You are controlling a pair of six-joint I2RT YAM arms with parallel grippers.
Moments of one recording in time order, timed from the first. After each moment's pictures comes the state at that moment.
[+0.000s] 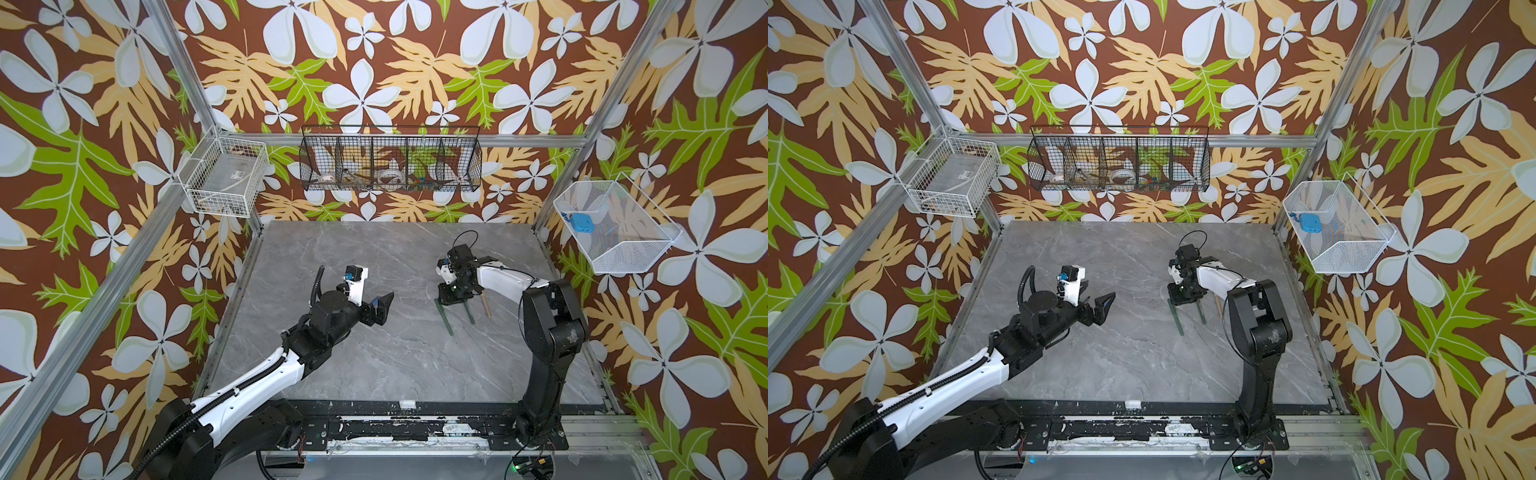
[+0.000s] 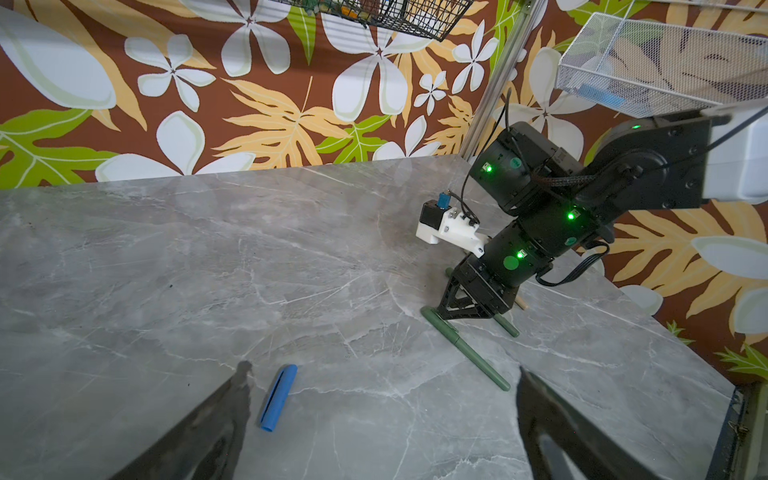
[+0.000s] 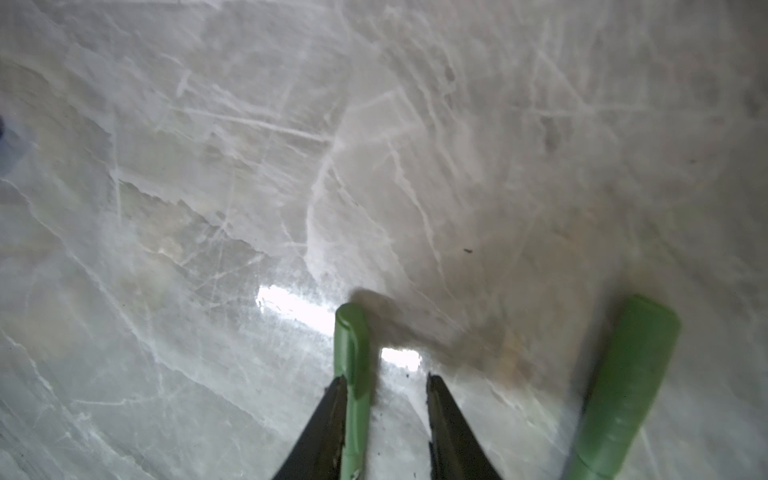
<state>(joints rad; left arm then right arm) -0.65 1.04 0.63 0.17 -0.05 -0.27 0.31 1.94 1.35 -0.69 -0.19 0.04</state>
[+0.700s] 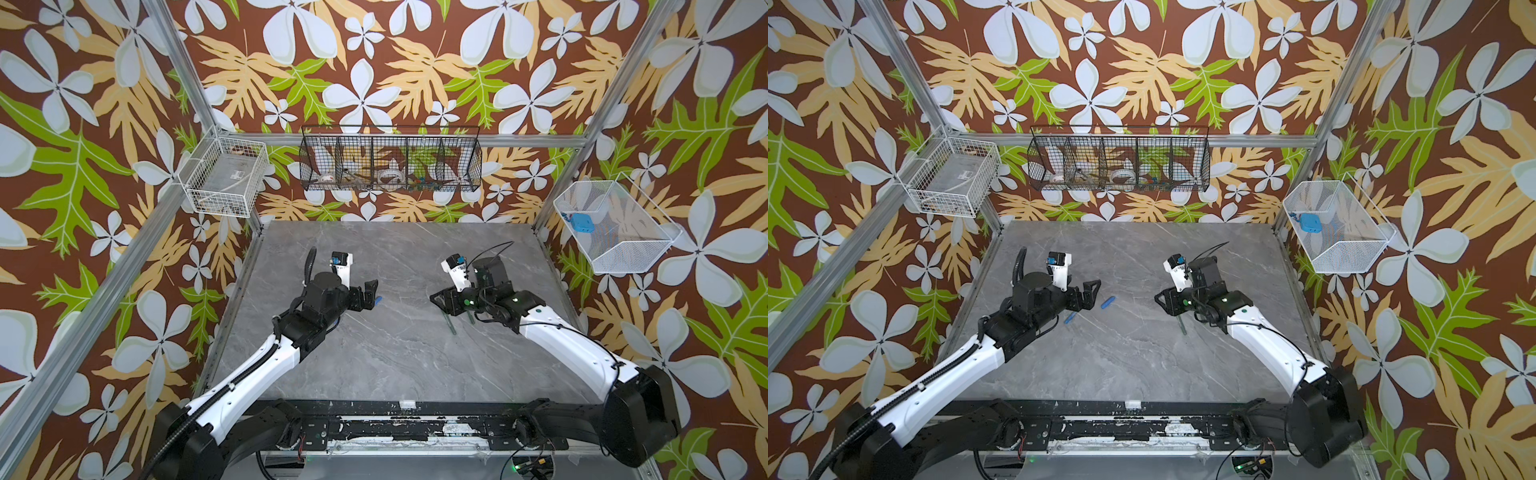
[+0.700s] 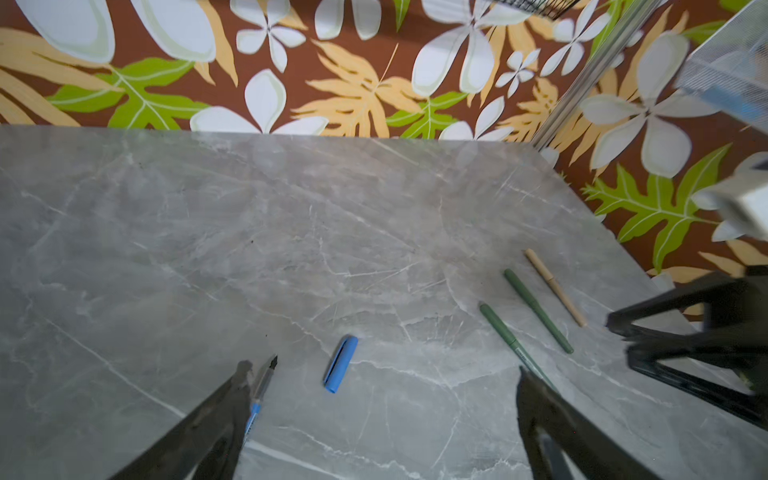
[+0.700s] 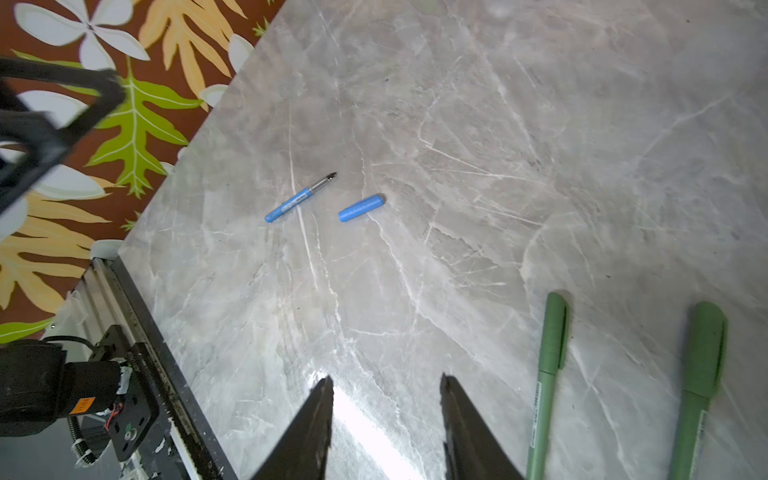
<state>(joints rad) -0.52 1.12 0.81 -0.13 -0.07 -0.33 0.42 1.25 0.91 -0.36 -0.41 0.17</state>
